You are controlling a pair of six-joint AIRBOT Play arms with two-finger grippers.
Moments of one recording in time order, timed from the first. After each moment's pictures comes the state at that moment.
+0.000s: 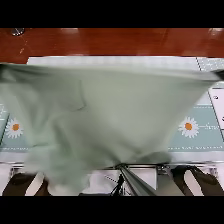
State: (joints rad) left arm 0.14 -0.72 1.14 1.29 -1.09 -1.57; right arm -0.30 -0.75 1.24 -1.07 1.34 1.47
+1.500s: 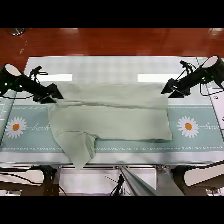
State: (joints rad) left arm 0.20 -1.59 1.23 1.12 -1.27 -1.43; right arm -0.20 -1.72 1.44 -1.10 1.39 1.43
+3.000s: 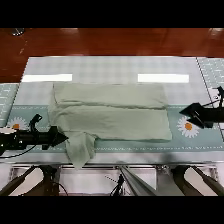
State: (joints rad) left arm 0.50 -1.07 0.27 0.78 -1.18 -1.16; right arm -0.57 -1.03 0.69 -1.04 1.26 1.37
